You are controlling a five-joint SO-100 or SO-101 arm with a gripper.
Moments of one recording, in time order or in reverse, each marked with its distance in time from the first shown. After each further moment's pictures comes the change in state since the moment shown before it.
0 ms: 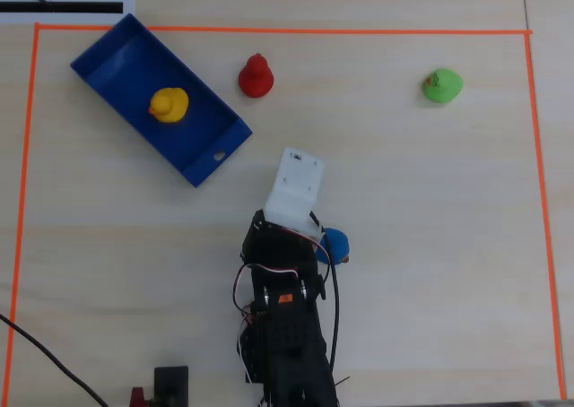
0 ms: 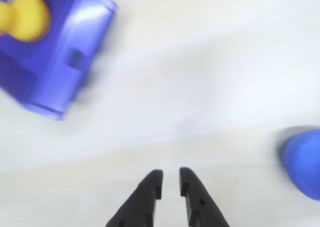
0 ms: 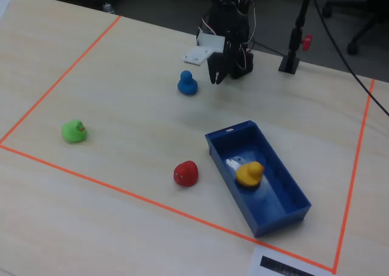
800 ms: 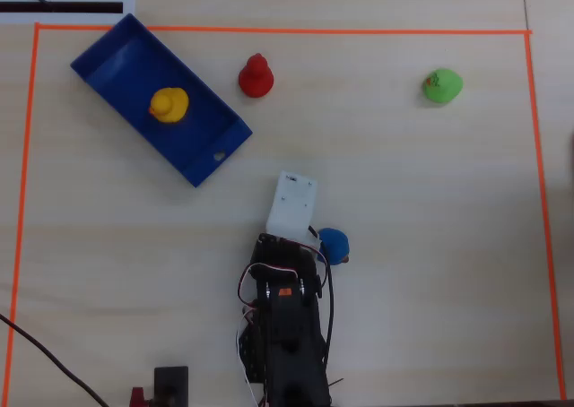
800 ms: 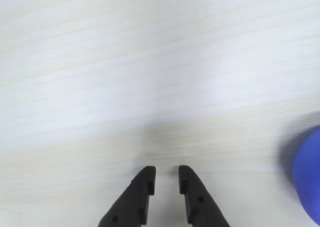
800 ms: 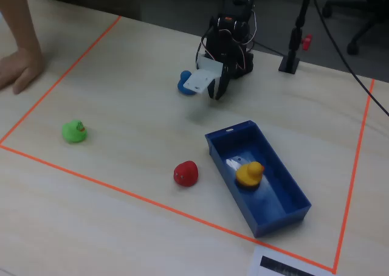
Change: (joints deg) arm 3.6 9.1 20.7 -0.3 -8.0
